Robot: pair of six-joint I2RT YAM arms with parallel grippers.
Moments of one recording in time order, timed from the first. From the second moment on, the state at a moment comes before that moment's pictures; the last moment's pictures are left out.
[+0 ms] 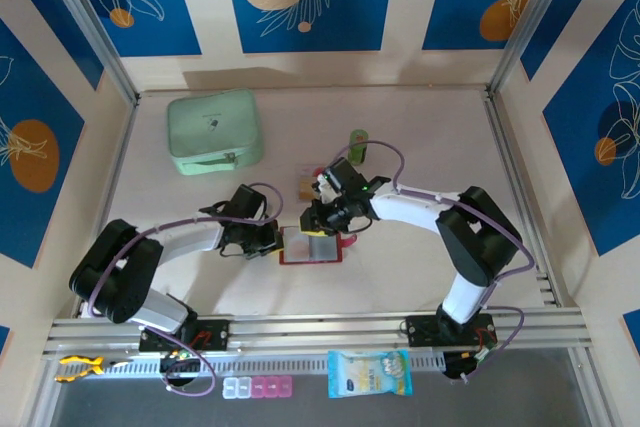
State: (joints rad) left arm -0.57 1.47 0.62 -0.28 0.41 -0.81; right arm 0.74 1.72 1.01 -0.34 -0.58 0.77
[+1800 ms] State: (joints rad) left arm -0.58 1.39 0.66 -0.33 0.37 -0.82; right arm 0.70 1.80 0.89 -0.21 -0.67 0.77
